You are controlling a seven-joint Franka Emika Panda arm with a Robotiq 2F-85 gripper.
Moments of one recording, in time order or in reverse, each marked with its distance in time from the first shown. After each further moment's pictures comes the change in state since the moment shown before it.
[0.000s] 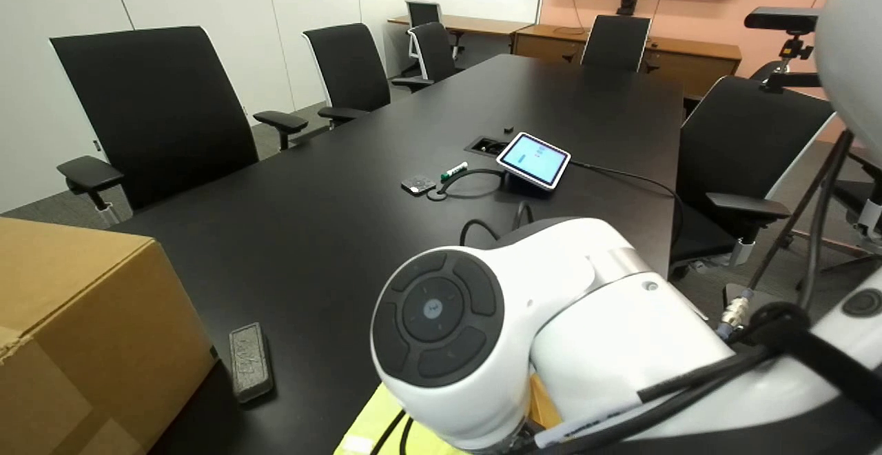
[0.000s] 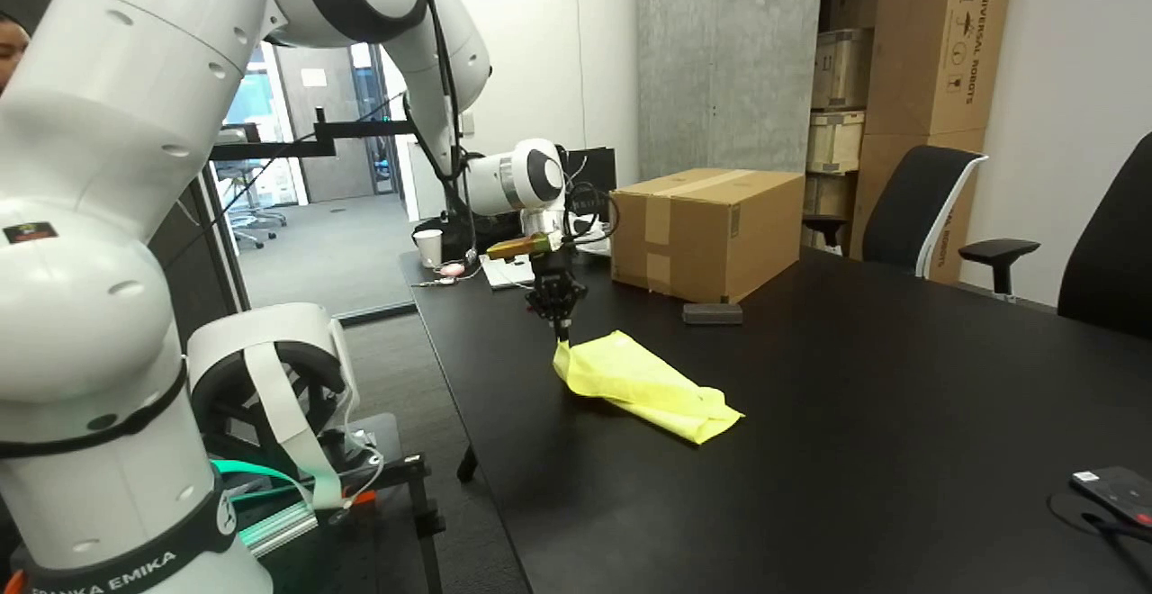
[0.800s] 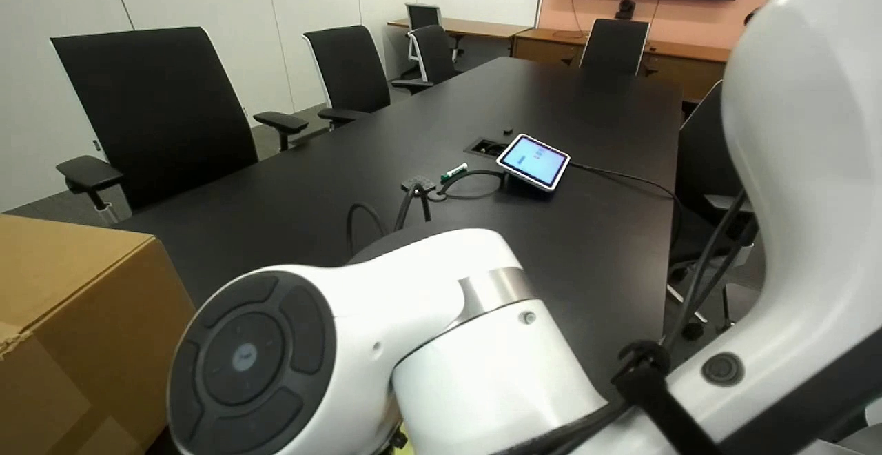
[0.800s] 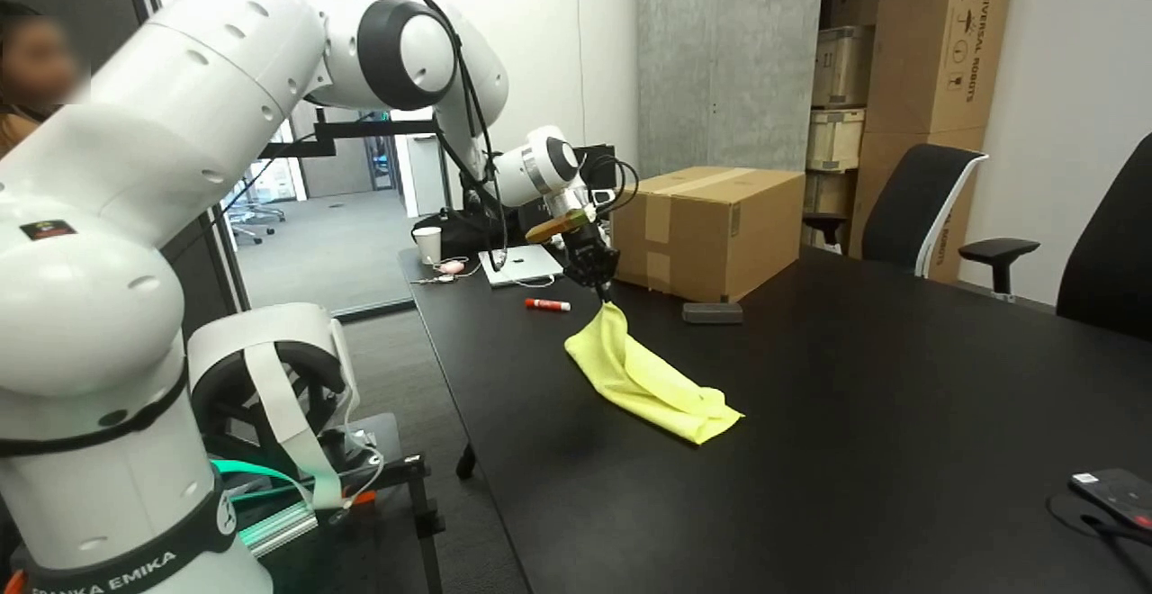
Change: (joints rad) arm 0.071 0.230 -0.035 0.435 -0.165 -0.065 -0.055
